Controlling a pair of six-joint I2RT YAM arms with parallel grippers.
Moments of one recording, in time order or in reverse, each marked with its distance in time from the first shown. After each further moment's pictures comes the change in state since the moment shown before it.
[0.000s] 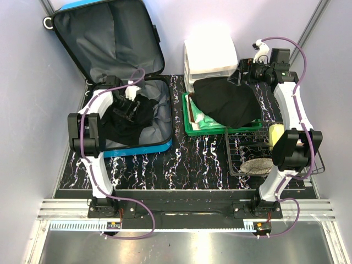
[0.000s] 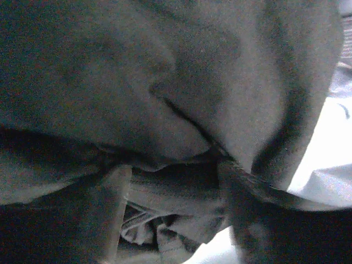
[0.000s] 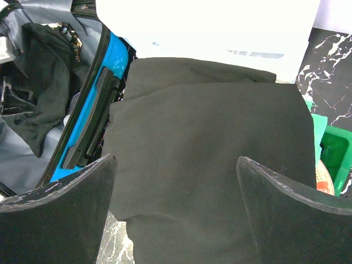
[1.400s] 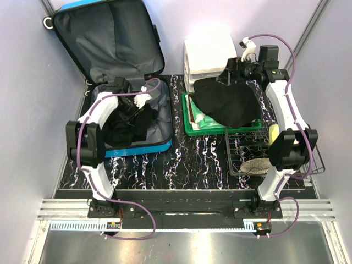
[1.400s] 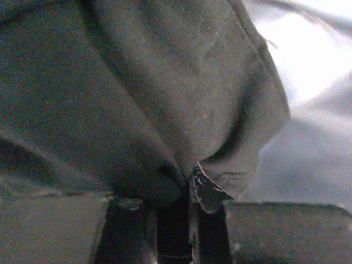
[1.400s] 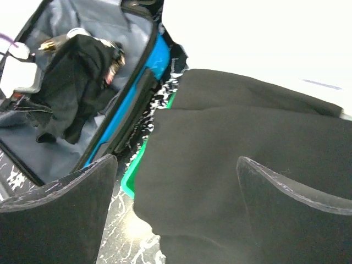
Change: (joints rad) left arm -0.111 -0.124 -0.062 -0.090 -0.066 0.146; right arm 0.079 0.011 0.044 -0.004 -0.032 -0.001
